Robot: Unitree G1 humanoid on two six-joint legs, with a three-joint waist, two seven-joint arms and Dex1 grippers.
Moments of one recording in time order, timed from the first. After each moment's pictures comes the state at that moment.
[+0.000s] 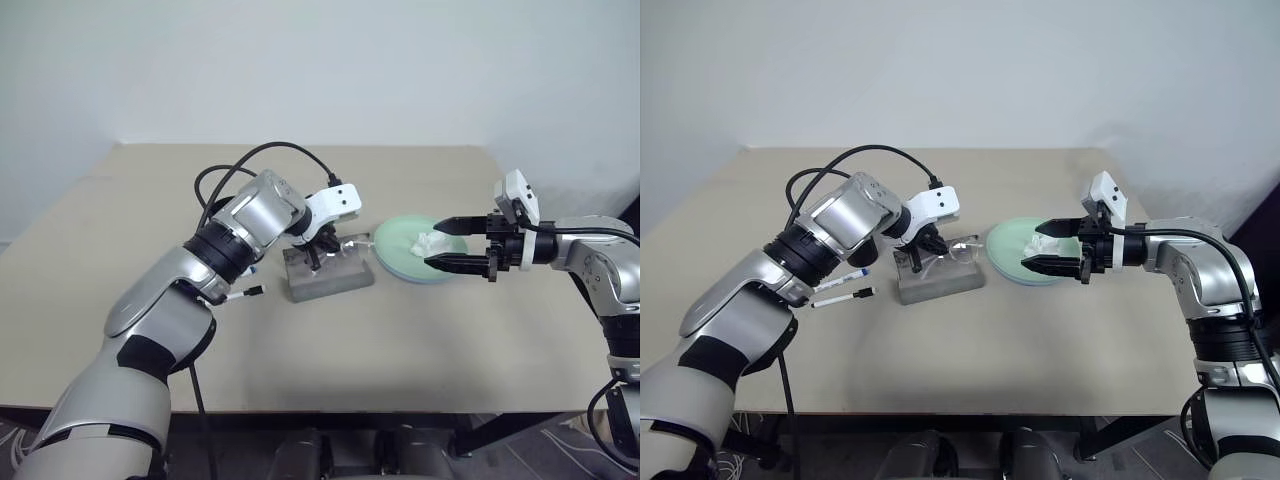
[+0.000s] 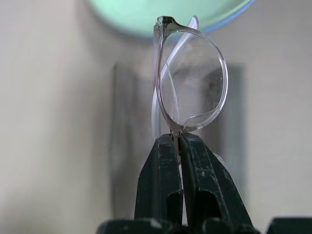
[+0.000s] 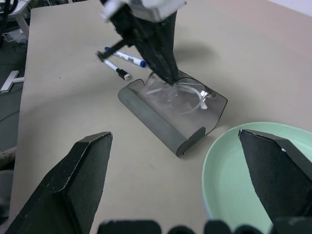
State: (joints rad) left arm -1.20 0.48 -0.77 0.60 -0.06 0.70 -1.01; right arm -0.62 -0.76 0.04 0.07 0.47 0.65 1.23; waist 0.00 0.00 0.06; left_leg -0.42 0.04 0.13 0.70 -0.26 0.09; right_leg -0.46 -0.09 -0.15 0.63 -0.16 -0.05
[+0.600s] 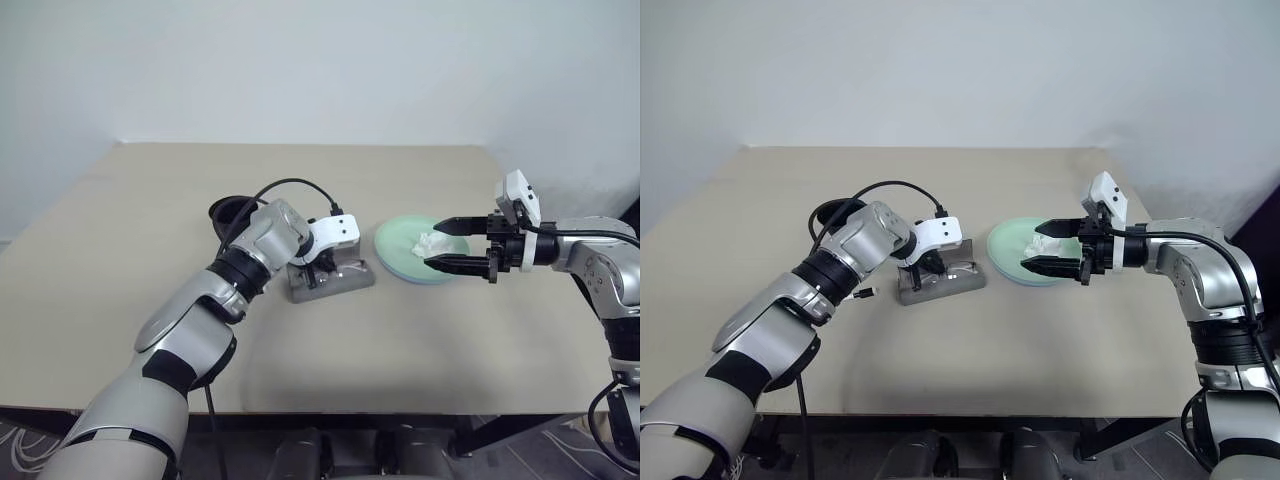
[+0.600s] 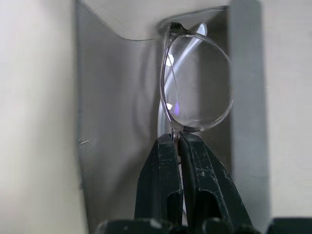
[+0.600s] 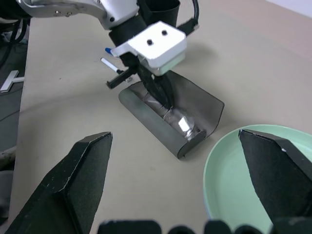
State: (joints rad) left arm -1.08 0.40 -0.72 0.62 0.11 0.64 -1.06; right arm -0.61 -0.76 0.03 0.03 0.47 0.67 1.21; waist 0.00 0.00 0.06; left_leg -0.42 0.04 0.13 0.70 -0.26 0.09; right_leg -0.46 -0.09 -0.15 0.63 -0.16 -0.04
